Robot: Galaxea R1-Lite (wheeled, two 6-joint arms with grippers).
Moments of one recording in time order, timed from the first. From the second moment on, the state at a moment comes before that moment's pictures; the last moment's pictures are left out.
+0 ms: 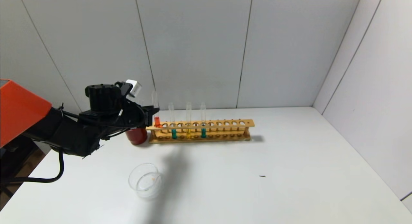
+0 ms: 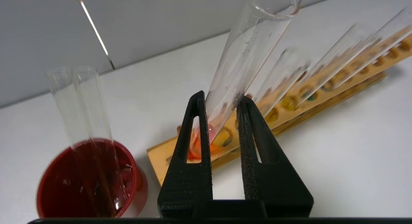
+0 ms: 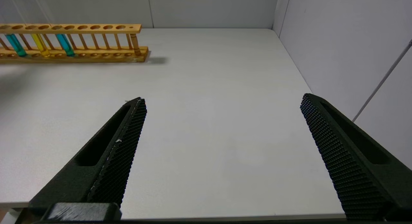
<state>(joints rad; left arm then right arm) -0.19 1.99 -0.97 -0.79 -0.32 0.02 0.00 0.00 0.00 0.00 0.01 0.00</state>
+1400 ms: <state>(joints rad) 0.01 1.55 -0.90 -0.33 -0.40 0.49 0.00 0.00 0.00 0.00 0.01 0.00</state>
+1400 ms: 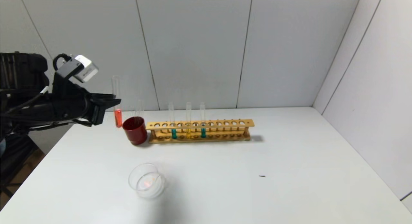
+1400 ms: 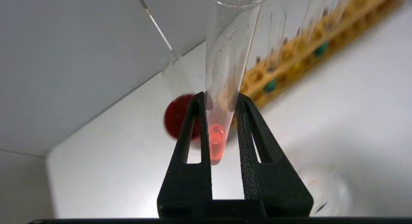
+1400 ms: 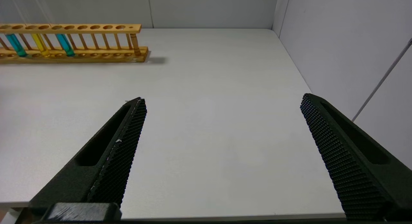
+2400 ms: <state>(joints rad) 0.11 1.57 -0.67 -0.33 -0.61 1.41 0.00 0.00 0.00 0.00 0.01 0.00</state>
